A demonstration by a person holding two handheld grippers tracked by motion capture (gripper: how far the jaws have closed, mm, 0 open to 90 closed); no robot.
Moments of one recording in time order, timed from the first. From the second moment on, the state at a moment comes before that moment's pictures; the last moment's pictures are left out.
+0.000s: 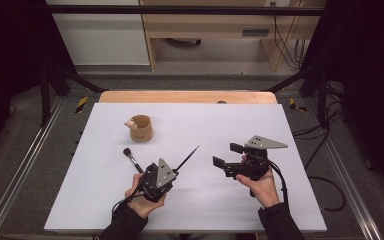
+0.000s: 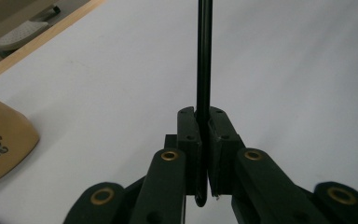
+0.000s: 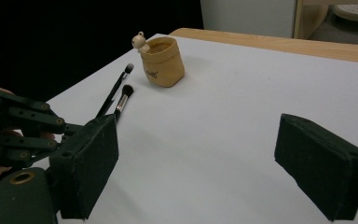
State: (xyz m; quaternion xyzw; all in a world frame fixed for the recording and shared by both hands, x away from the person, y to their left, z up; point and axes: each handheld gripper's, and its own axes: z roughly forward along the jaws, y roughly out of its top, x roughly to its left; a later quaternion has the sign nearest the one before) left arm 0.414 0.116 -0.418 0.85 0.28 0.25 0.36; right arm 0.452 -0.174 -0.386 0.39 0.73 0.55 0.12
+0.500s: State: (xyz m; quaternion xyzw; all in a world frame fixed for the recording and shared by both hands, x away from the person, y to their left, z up) left arm 0.414 0.116 -0.421 0.83 0.32 0.23 0.38; right arm 0.444 -0.153 -0.391 0.39 0.72 0.57 0.12
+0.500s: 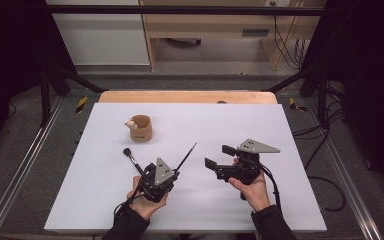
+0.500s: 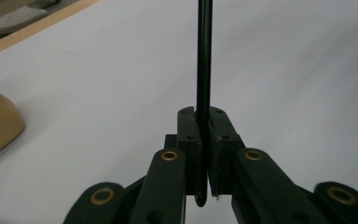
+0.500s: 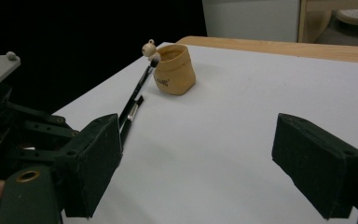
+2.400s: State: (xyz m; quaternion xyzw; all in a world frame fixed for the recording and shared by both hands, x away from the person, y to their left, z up) left arm 0.401 0.088 -0.427 0.81 0.35 0.20 0.42; right arm 0.445 -0.114 -0.407 0.43 0.66 0.62 0.04
